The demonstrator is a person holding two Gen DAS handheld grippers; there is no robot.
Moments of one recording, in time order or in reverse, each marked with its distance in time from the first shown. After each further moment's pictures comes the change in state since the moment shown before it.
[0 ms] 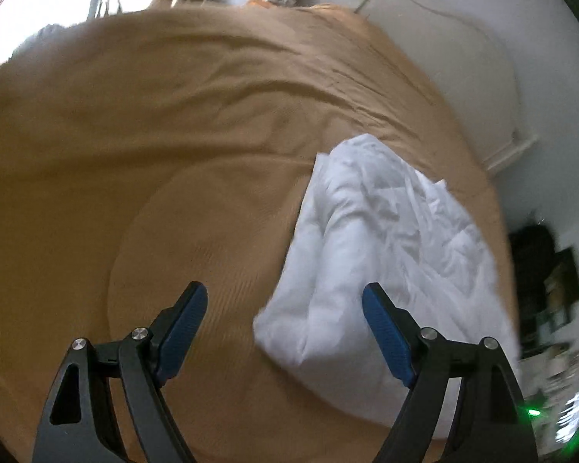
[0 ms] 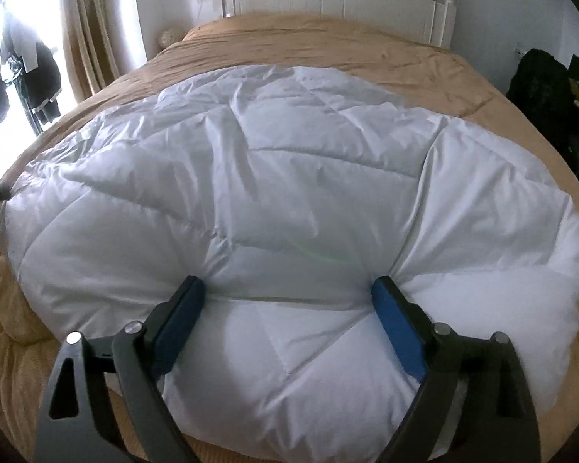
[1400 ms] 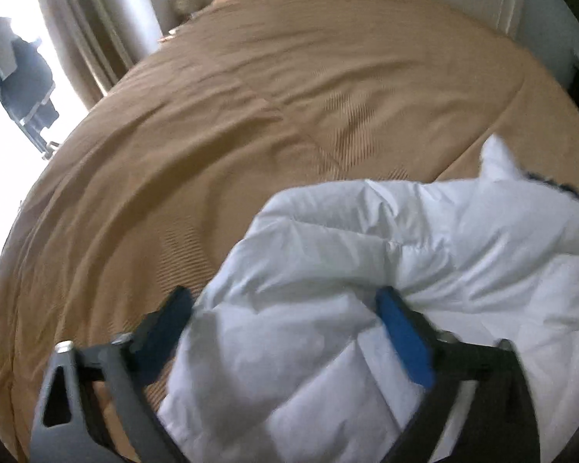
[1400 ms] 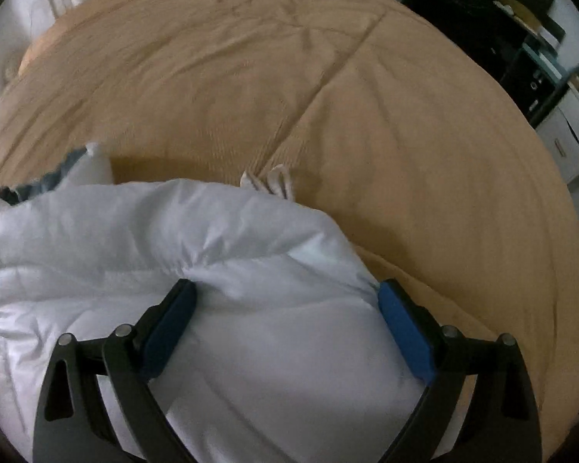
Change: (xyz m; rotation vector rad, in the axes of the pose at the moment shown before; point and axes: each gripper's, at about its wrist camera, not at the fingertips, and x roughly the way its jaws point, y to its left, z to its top) left arm 0.163 -0.168 0.107 0.569 0.035 0.410; right arm 0.096 -0.168 0.141 0.366 0.263 -0.298
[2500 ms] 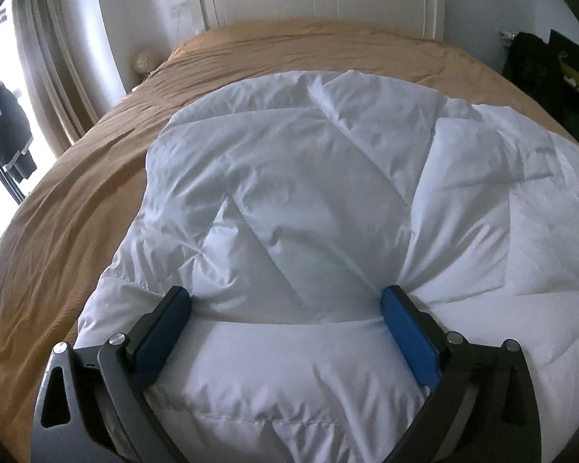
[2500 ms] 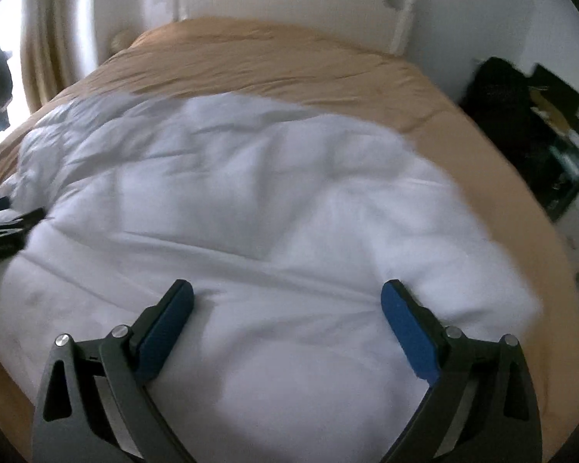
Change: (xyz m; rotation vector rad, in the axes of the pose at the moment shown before) left arm -0.048 -0.058 -0.126 0.166 -0.207 -0.101; right arm -0.087 0.033 -0.170 -0.278 -0.316 0.067
